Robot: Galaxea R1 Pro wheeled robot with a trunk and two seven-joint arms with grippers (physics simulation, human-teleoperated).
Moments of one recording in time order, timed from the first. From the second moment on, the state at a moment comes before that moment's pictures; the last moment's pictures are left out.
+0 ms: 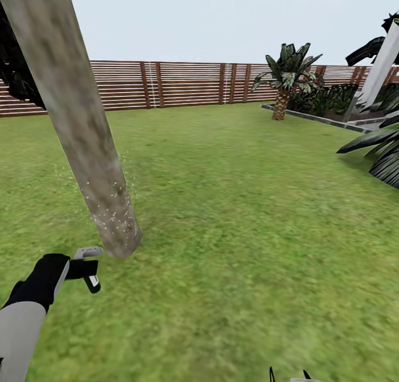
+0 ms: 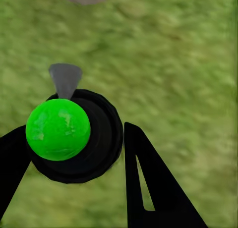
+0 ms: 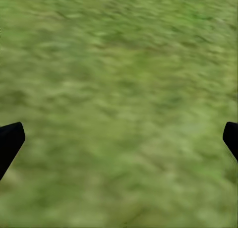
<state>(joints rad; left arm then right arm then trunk) -0.77 0.27 0.27 -0.69 -0.23 0.74 -0.38 -0.29 0.00 -0.06 -0.06 0.19 -0.85 -0.27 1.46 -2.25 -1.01</state>
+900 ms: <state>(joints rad) -1.04 0.20 0.14 -0.77 -0.28 1.02 -0.37 -0.29 -0.01 -0.06 -0.06 0.19 -0.85 -0.27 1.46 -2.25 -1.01</state>
